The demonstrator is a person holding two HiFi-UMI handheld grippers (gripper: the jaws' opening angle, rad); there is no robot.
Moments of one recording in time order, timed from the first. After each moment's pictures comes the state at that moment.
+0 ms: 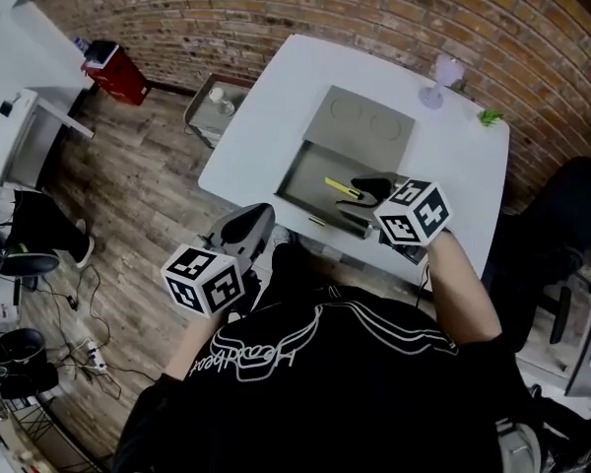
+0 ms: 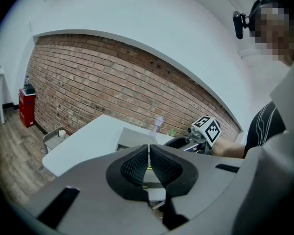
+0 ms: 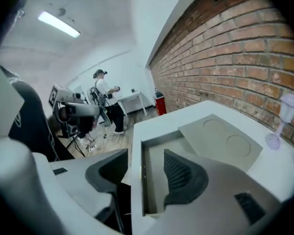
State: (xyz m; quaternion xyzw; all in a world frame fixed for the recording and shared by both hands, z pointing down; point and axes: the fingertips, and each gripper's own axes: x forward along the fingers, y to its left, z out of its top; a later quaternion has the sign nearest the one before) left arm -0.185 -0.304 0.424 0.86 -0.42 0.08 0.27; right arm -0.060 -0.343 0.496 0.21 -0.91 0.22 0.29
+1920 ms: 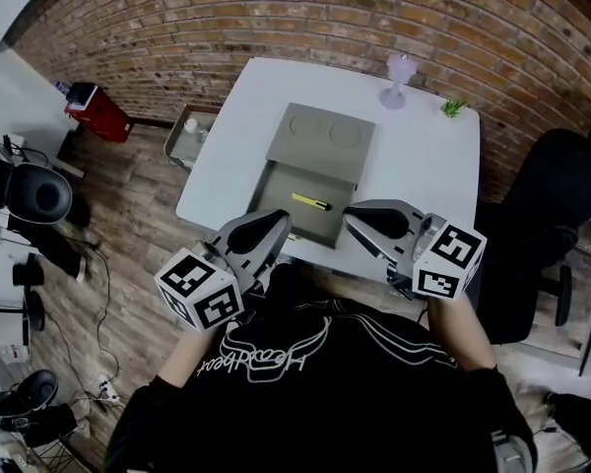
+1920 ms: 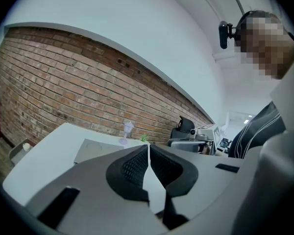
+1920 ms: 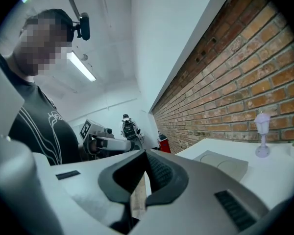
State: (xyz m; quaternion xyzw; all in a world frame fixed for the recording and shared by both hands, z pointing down) left arm -0.075 -0.298 0.362 0.93 -0.29 0.06 0.22; right arm 0.008 -0.290 0.366 0.25 -0.95 0.17 0.02
